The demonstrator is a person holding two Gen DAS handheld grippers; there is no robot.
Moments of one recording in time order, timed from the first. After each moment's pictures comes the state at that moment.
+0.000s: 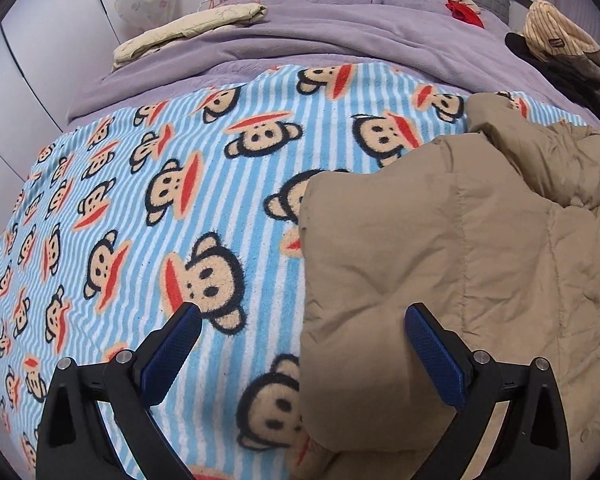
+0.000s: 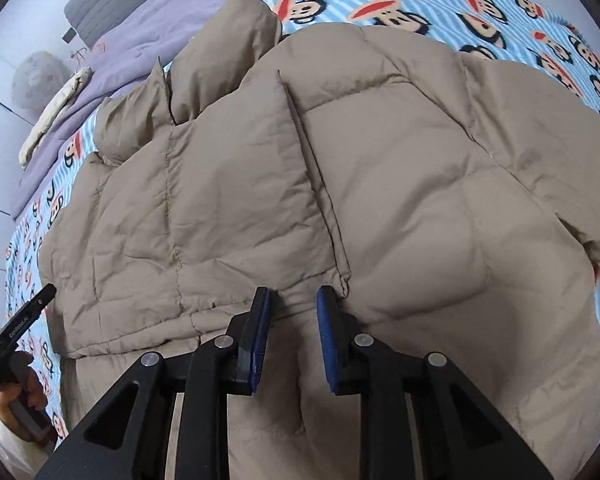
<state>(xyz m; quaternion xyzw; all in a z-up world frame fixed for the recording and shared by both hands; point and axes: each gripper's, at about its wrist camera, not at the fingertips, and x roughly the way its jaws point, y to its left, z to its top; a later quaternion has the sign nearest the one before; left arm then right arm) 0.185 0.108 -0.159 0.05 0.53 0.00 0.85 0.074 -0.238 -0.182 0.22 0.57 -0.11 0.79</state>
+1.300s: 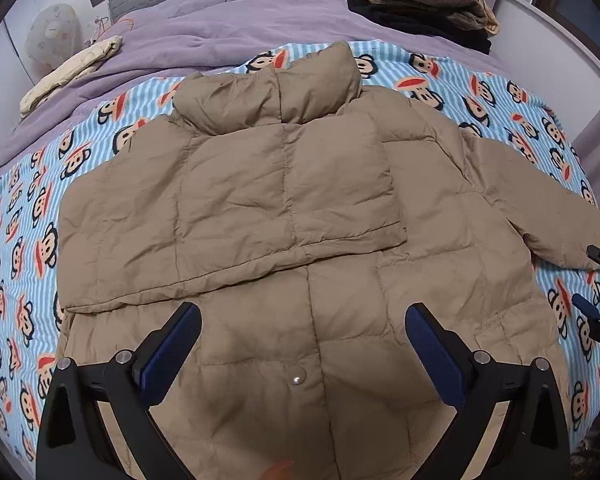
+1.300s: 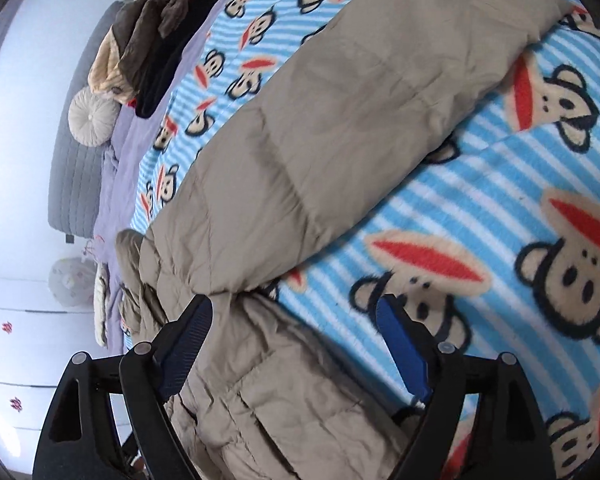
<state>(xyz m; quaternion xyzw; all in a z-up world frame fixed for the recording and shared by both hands) 0.058 -0.136 -0.108 0.08 0.56 -0.14 0.82 -0.123 -0.489 -0.164 0.55 0.39 -0.19 0.72</state>
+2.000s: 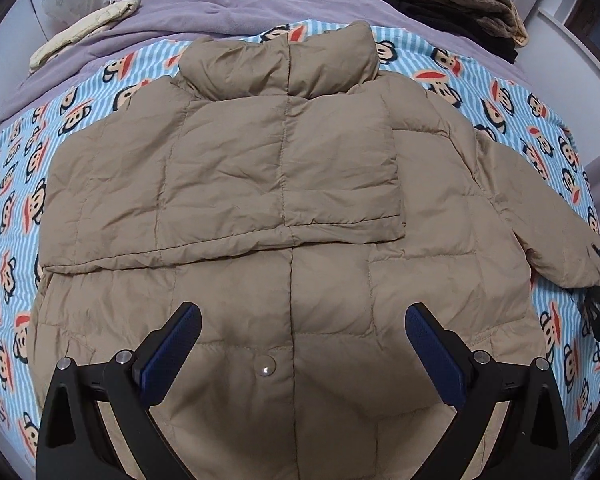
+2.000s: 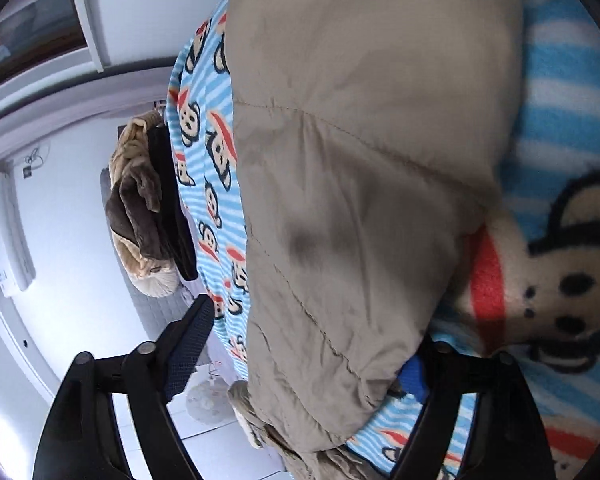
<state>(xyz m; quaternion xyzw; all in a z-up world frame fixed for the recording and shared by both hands) 0.060 -0.139 -0.122 0.03 0.59 -0.10 0.80 -0.130 -0.627 -0.219 0.76 0.17 -0.17 0.60</state>
